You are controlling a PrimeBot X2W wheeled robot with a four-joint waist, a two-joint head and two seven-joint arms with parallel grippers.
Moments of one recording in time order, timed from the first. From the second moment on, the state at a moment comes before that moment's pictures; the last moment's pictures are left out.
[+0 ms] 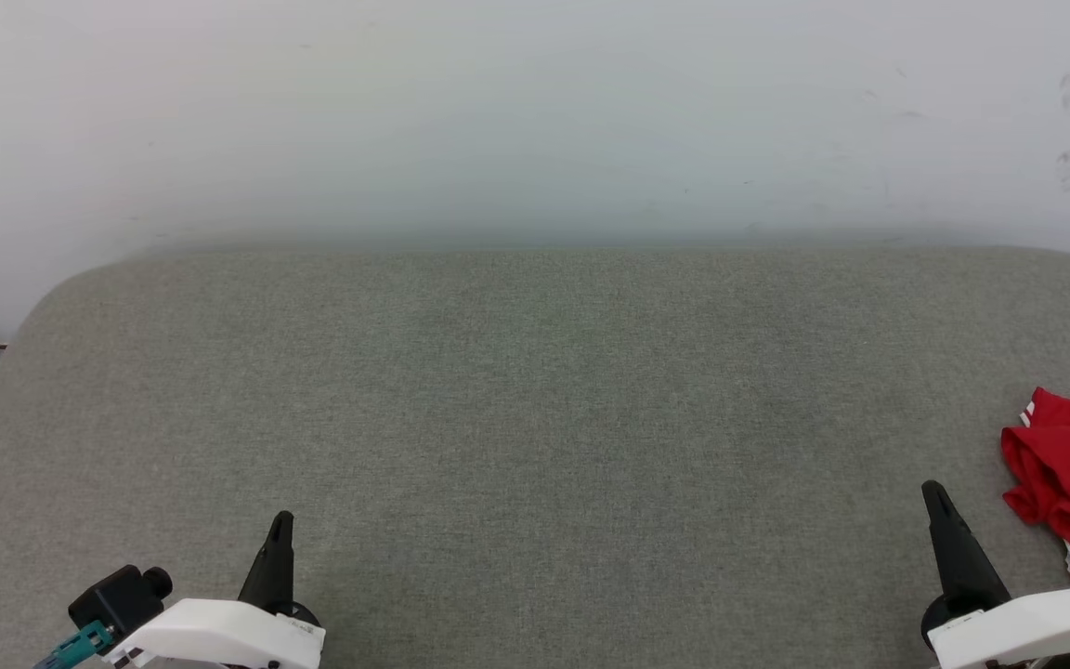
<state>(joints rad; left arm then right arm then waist) 0.01 0.12 -0.04 0.22 -0.88 -0.02 -0.08 0.06 -0.05 -0.11 0.08 0.78 0.13 0.04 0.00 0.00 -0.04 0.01</state>
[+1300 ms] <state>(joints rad) -0.05 0.08 0.04 0.23 -1.28 -0.08 0.02 -0.03 -0.05 -0.11 0.17 1.23 0.13 0.08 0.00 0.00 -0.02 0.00</state>
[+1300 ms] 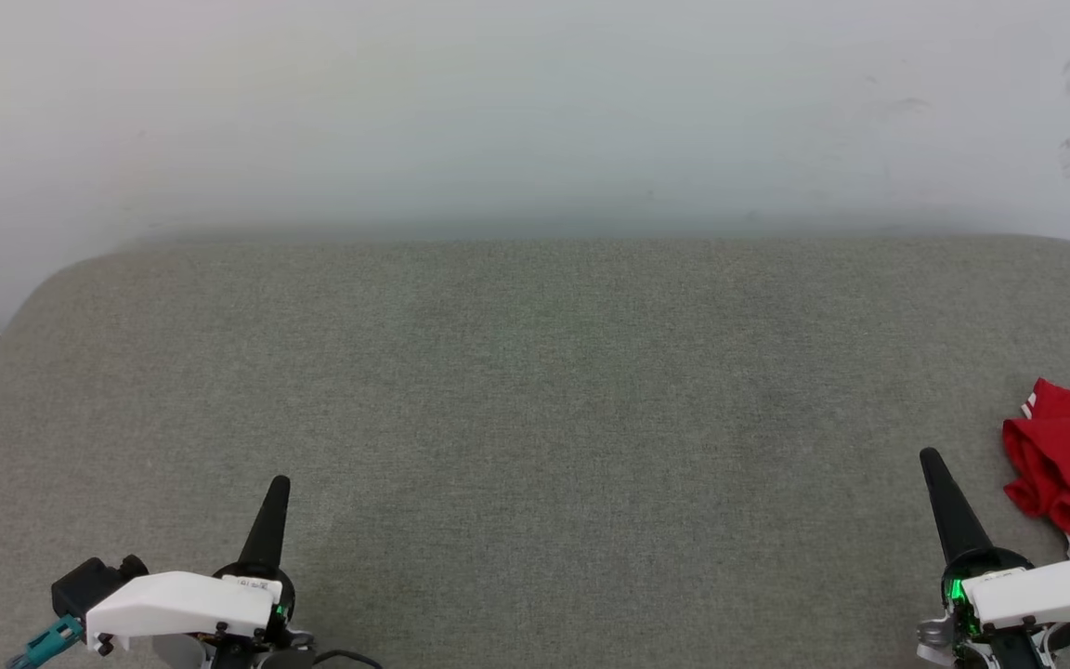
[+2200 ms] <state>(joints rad) -0.09 0.06 0.09 0.24 -1.50 -0.11 0.09 -0.08 -0.05 -0.11 0.22 1.48 0.13 0.10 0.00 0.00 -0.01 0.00</state>
